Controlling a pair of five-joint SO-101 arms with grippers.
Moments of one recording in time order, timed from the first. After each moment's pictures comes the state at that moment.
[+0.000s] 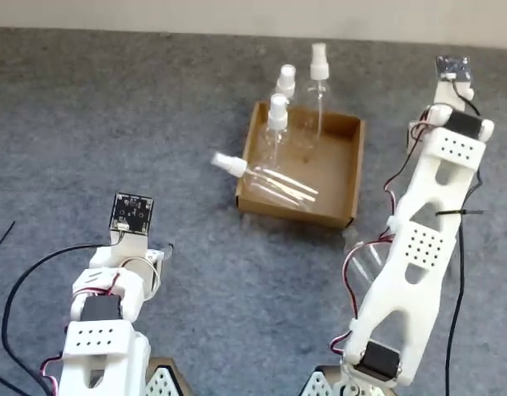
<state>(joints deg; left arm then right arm) -10.4 -71.7 93.8 35.8 -7.3 19.3 68.7 -91.5 91.3 21.8</state>
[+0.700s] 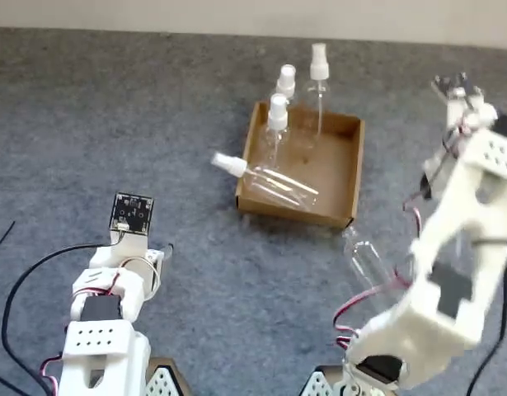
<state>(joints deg) -10.4 -71.7 93.8 35.8 -7.3 26.2 4.5 -6.3 82.6 45.7</state>
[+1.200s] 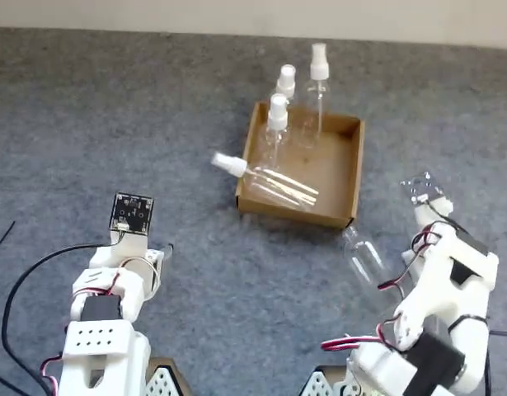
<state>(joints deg) -10.4 -71.7 93.8 35.8 -7.3 32.1 -15.6 50.7 40.5 58.5</state>
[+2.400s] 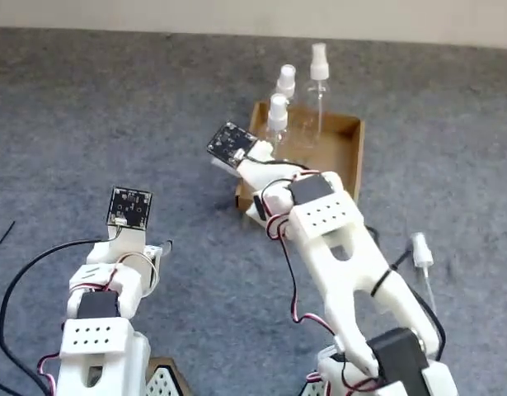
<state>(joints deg) -10.5 -71.7 90.1 39.7 -7.3 -26.6 -15.2 29.1 54.0 35.3</state>
